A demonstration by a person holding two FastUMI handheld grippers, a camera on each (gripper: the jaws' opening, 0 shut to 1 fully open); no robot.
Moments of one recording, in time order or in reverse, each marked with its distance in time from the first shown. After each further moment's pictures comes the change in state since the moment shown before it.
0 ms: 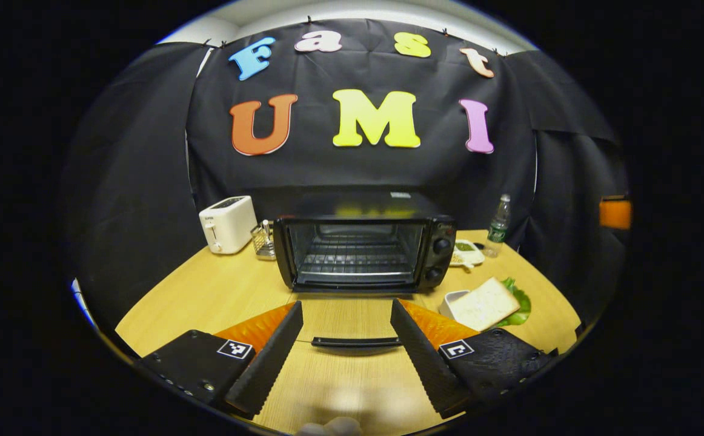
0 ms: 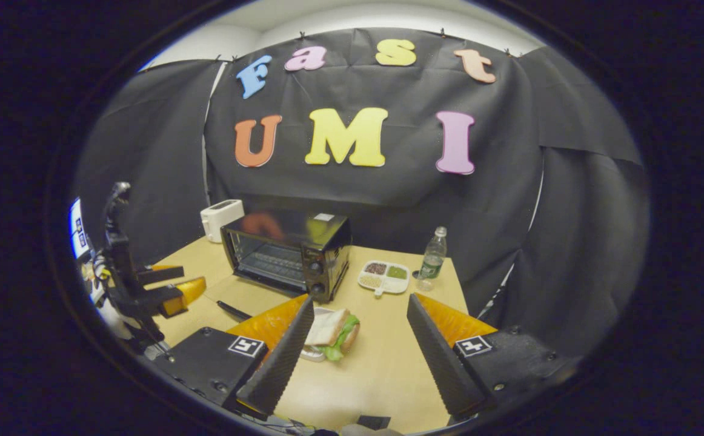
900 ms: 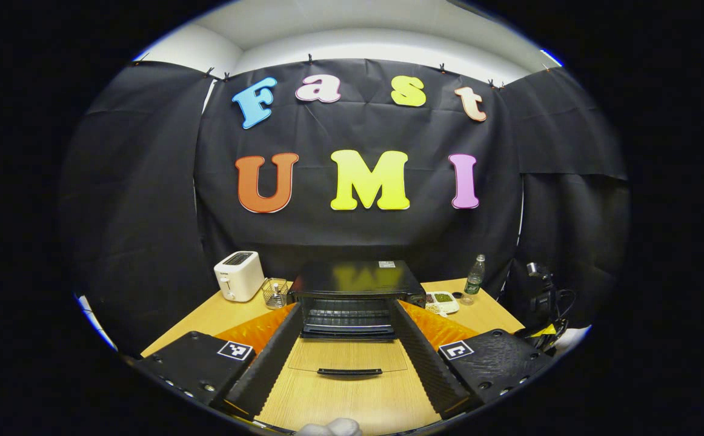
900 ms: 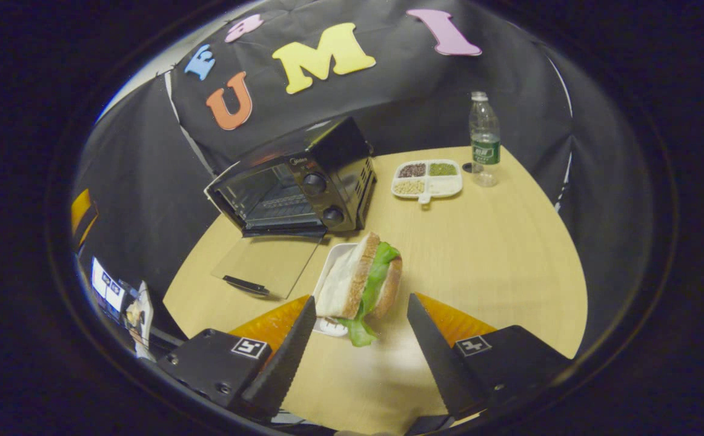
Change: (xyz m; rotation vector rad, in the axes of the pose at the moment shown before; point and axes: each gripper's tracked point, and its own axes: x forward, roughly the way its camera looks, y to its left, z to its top) left arm -0.072 -0.001 0.109 0.004 -0.148 0.014; right arm 0.135 0.028 -0.123 0.311 0.362 0.250
